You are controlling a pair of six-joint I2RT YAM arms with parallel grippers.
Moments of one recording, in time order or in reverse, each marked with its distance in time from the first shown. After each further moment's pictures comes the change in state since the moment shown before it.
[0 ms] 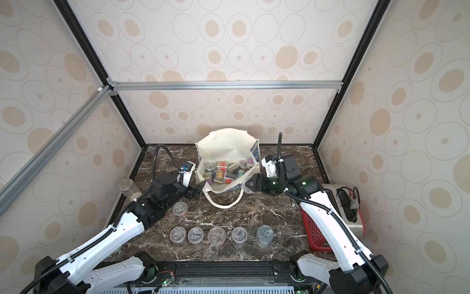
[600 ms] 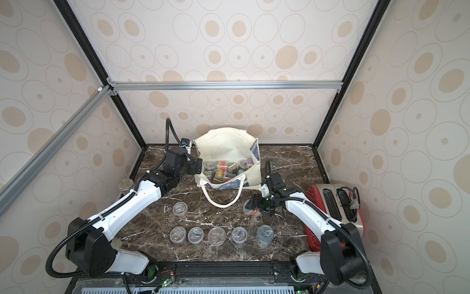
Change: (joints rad) left arm 0.159 0.360 0.373 -0.126 -0.115 -0.159; right arm -0.017 0.233 -0.349 0.243 -0.071 0.035
